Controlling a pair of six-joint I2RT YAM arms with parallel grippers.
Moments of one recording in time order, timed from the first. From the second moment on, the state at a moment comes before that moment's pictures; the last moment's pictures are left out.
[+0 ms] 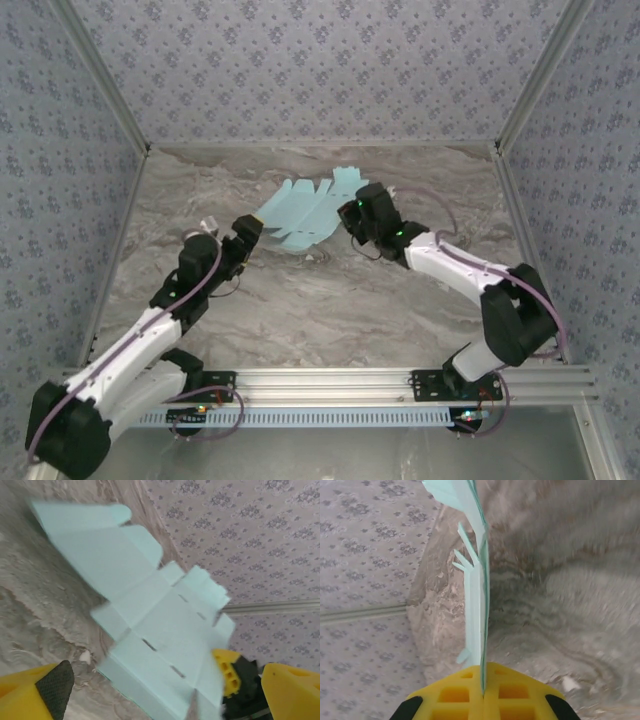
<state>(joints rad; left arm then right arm) -0.47 0.81 0.49 0.01 0.02 -1.24 0.60 1.49 1.04 -0.12 0.05 1.29</state>
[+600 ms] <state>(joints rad) -0.41 0.91 0.71 -0.18 0.19 -0.27 0.59 1.47 1.44 -1.01 -0.11 -0.24</state>
